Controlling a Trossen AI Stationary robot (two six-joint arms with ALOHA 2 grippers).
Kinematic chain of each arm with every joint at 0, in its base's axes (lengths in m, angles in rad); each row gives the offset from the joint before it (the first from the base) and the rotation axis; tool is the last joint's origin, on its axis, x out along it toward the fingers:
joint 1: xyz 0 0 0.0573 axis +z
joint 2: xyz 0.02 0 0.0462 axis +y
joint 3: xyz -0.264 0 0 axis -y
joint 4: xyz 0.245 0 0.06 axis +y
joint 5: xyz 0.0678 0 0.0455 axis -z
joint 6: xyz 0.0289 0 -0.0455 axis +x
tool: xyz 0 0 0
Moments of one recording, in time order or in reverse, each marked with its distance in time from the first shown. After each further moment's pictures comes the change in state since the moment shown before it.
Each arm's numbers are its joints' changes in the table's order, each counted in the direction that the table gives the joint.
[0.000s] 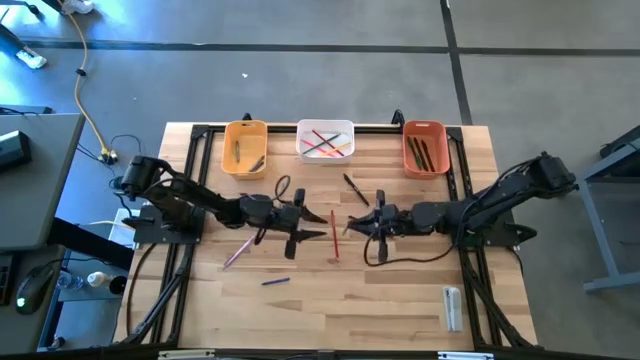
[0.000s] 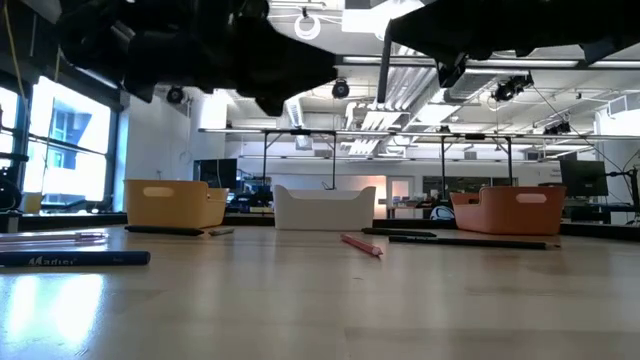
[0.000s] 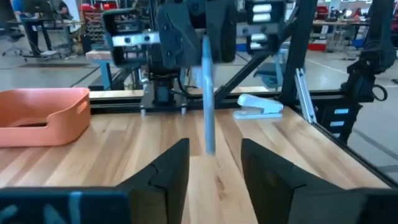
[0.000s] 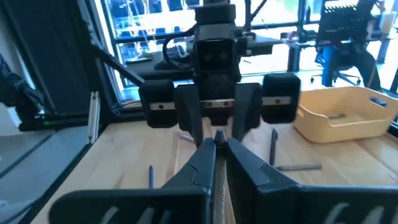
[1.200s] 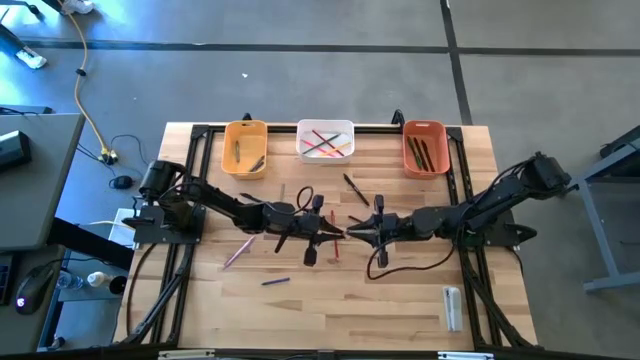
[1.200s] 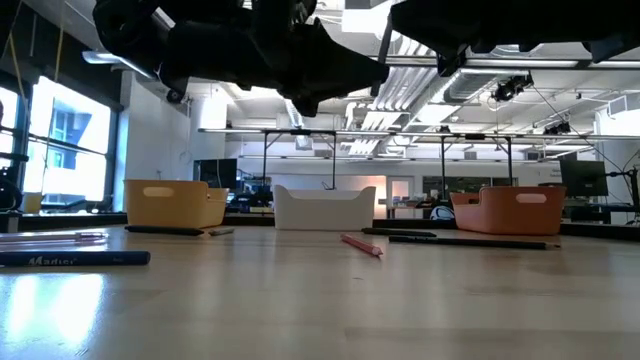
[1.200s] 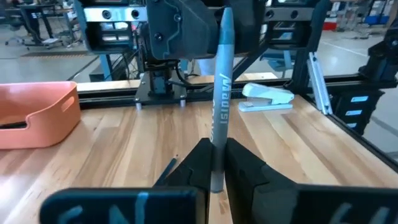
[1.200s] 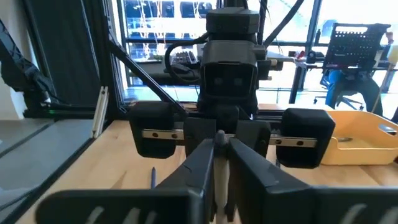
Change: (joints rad) left arm -0.030 0.145 0.222 0.152 -0.064 0.024; right arm 0.058 0.046 0.002 -0.086 0.015 -0.117
